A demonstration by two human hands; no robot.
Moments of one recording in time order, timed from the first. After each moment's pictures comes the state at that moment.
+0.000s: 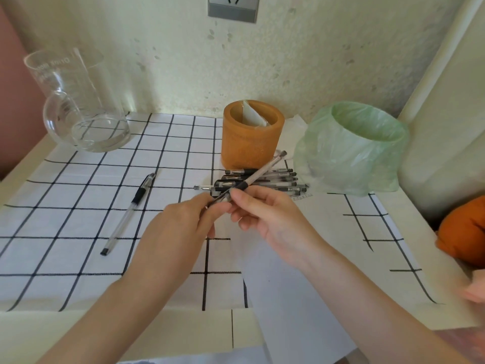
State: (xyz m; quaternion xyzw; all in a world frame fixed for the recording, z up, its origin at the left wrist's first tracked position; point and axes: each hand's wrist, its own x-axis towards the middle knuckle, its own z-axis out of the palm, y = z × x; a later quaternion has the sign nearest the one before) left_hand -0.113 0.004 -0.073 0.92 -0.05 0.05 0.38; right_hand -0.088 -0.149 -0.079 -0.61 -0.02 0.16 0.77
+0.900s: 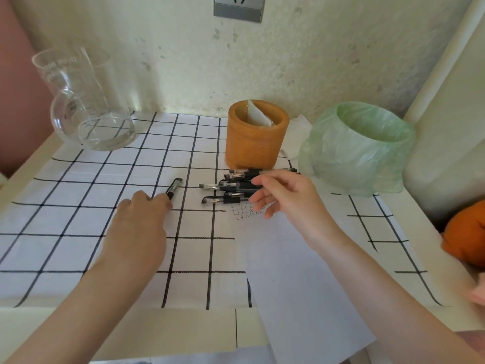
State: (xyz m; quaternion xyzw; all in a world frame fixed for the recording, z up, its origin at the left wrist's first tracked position) left_hand -0.100 0.049 -0.091 0.99 0.05 0.03 0.10; right_hand -0.069 -0.170 -0.074 -0.75 0.00 0.06 0.66
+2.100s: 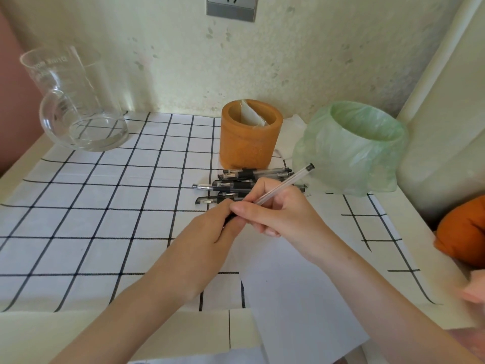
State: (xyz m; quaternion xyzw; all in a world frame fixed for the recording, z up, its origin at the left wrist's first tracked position) left_hand -0.122 -0.012 -0.074 0.85 -0.13 -0.07 0.51; right_hand -0.092 -0.169 -0.061 -0.72 -0.12 0.14 0.67
